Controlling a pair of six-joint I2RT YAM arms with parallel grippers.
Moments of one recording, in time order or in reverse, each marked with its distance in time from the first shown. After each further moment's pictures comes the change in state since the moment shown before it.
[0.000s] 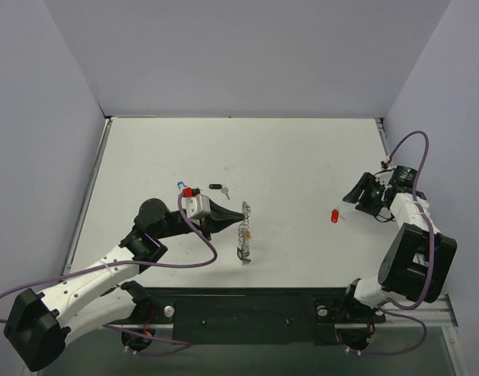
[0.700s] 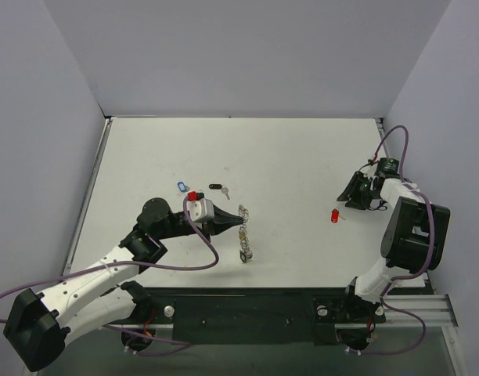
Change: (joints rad) left arm 0.005 -0.003 -0.001 -0.094 0.011 0.092; right arm 0.100 0.241 0.118 0.032 0.109 0.082
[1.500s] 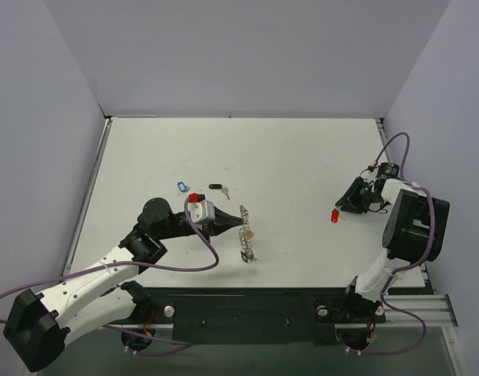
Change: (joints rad) left arm 0.000 -0.003 0.000 -0.020 0.007 0.027; right arm -0.034 0.079 0.000 -0.003 -0.076 0.044
